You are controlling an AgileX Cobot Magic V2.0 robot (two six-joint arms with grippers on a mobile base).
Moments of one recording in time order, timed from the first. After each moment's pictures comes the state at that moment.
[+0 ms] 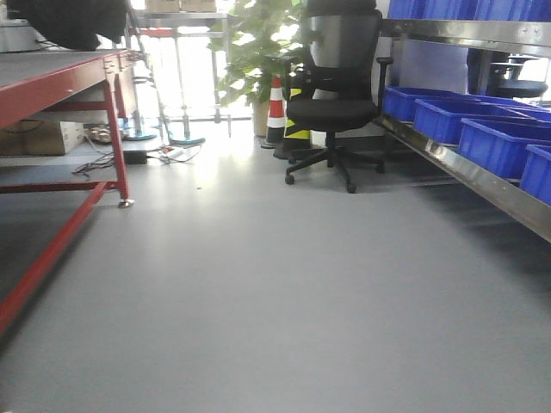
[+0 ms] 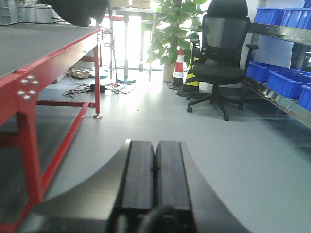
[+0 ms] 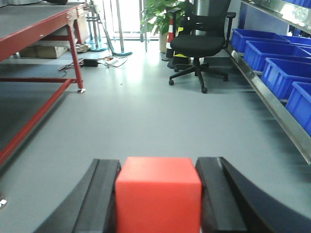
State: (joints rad) left arm -0.05 -0.01 0.03 0.00 0.01 -0.04; right arm 0.25 0.16 -0.62 -0.17 0.69 0.22
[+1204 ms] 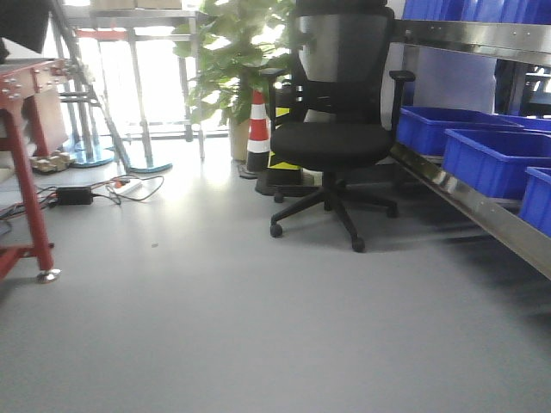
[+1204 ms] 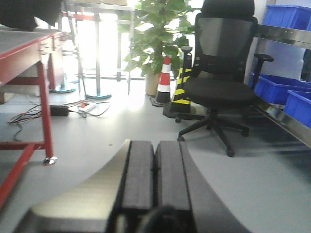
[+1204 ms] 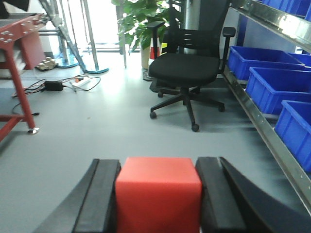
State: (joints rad) left arm -0.09 -0.01 0.03 0.00 0.01 -0.04; right arm 0.25 0.16 -0.62 -0.17 0.69 0.22
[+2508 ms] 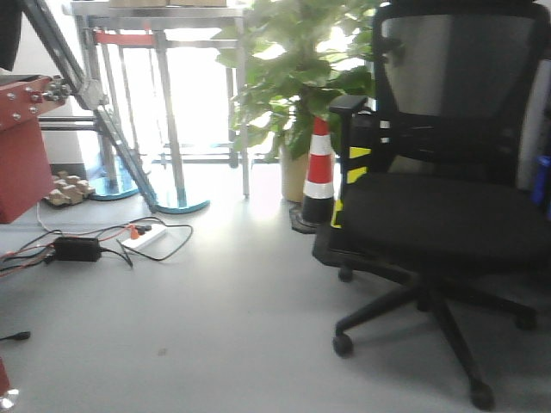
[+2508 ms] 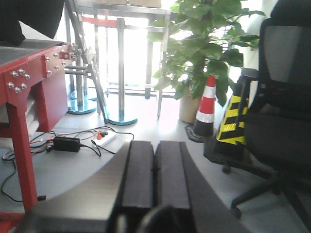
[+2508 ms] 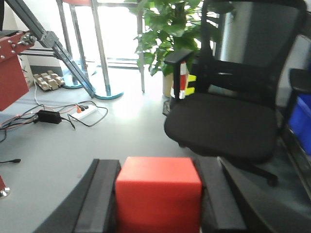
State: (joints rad) left arm -0.08 -0.01 0.03 0.00 0.01 -0.04; right arm 0.25 0.16 -0.62 -0.17 0.69 0.22
